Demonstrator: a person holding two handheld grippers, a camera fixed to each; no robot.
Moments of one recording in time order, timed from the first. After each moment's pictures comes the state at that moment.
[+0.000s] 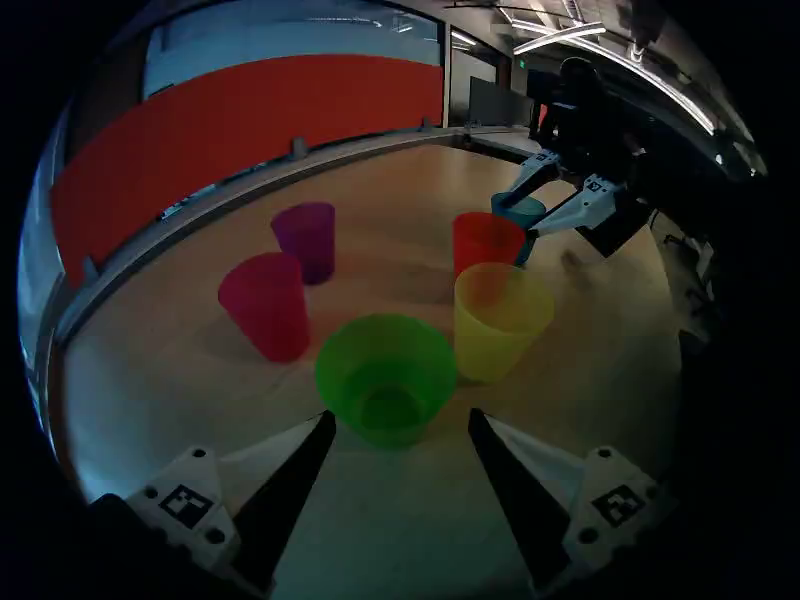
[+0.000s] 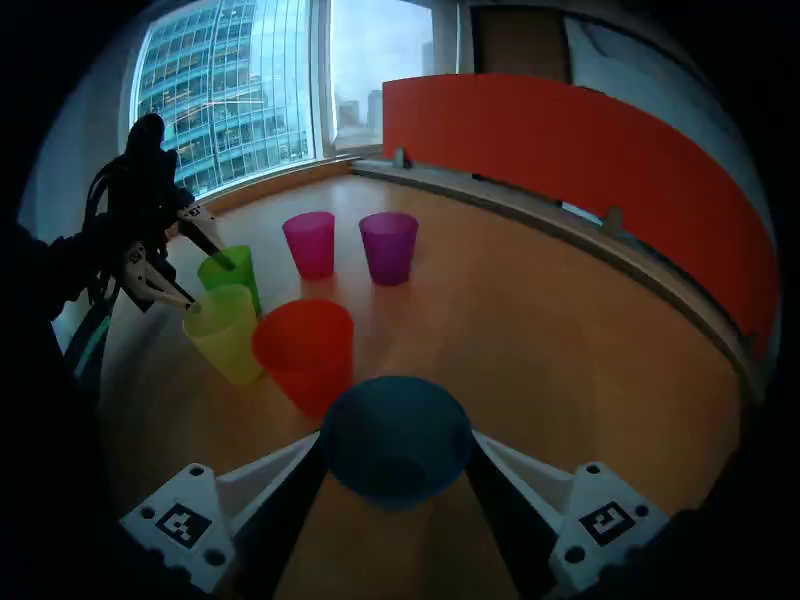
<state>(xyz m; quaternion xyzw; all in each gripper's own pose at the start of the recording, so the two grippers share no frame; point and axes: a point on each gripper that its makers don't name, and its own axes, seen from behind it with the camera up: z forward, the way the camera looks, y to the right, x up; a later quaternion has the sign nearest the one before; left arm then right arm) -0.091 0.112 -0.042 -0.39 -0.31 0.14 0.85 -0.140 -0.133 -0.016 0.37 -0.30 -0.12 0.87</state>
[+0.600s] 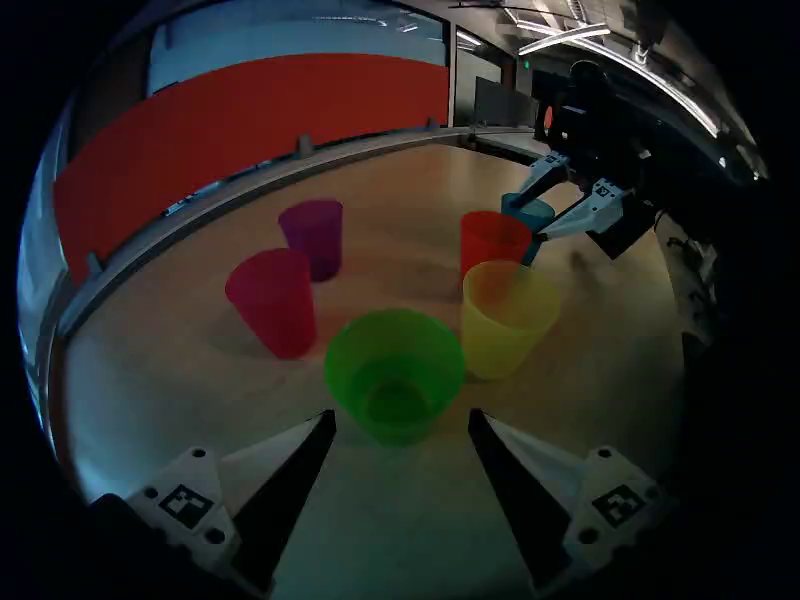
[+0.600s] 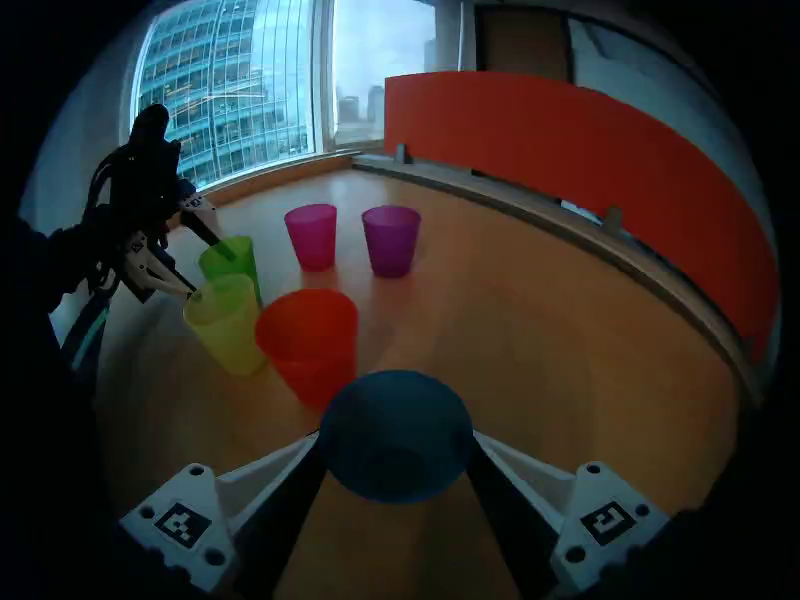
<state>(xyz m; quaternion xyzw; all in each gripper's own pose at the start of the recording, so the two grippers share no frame) -0.092 0.107 -0.040 -0.38 -0.32 0.14 0.86 -0.145 -0.130 -0.020 0.36 -0.30 -0.14 0.87</state>
